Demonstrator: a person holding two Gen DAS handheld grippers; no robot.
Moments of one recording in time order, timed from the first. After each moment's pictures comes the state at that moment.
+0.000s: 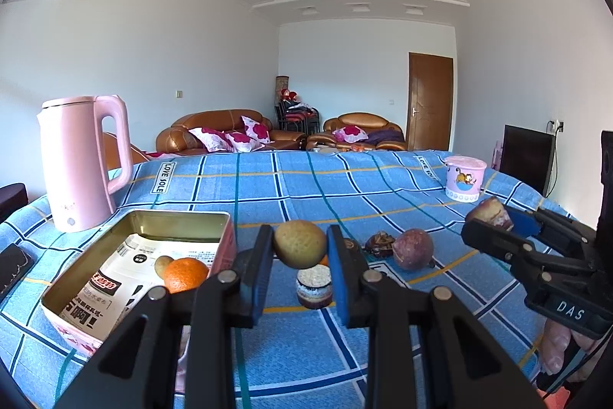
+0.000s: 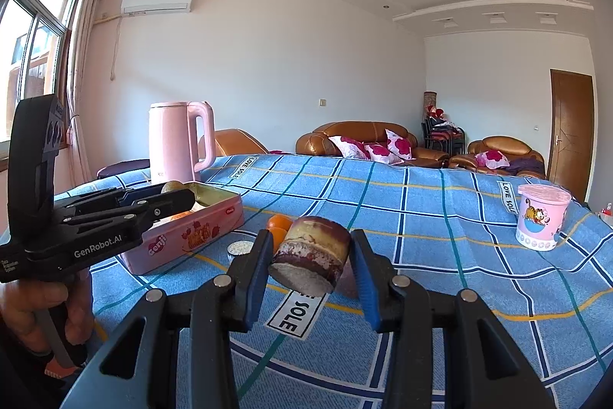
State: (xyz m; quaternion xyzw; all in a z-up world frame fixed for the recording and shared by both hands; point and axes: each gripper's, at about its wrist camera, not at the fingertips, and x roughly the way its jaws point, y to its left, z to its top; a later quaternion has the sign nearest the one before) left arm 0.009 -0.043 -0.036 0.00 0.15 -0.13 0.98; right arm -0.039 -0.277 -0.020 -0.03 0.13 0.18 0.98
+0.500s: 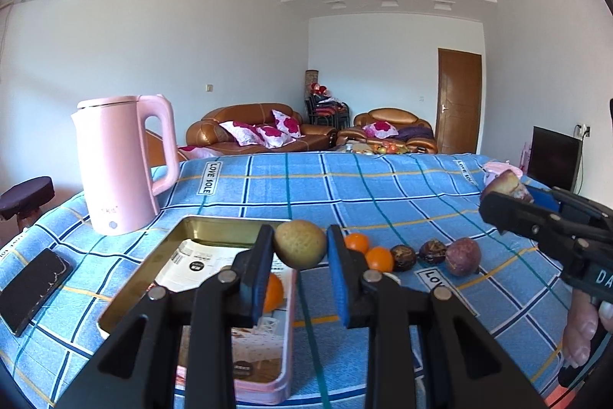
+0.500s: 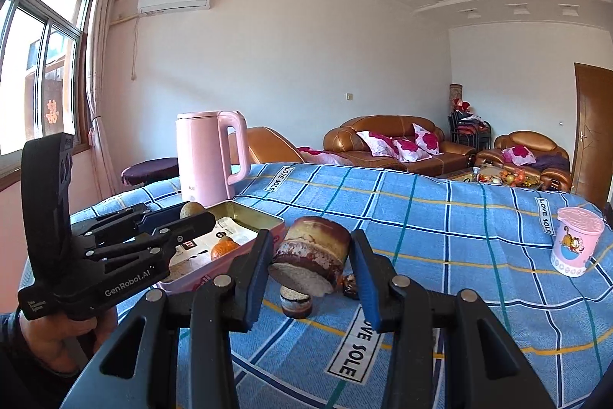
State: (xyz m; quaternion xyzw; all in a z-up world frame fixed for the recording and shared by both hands) left arm 0.027 0.005 -0.021 -0.01 0.17 -0.07 0.98; right arm -0.013 -0.230 0.018 -0.01 0.15 0.24 0.96
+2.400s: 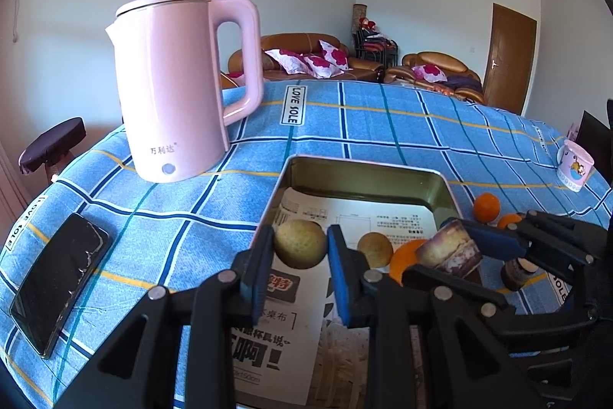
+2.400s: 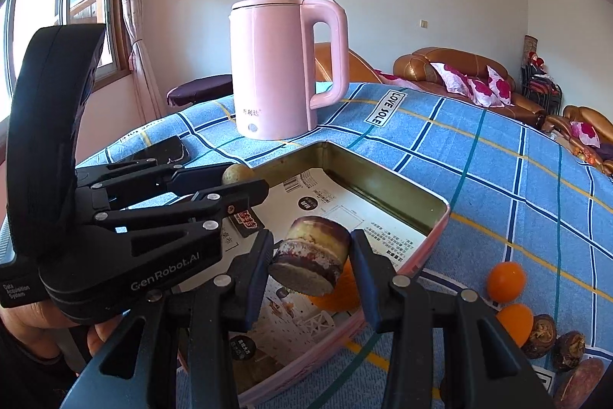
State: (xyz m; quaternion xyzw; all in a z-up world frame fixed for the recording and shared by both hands) left arm 0.102 0.098 -0.053 -0.02 0.30 0.01 0.95; right arm 0.079 -0.067 -0.029 -0.08 0.29 0.34 0.89
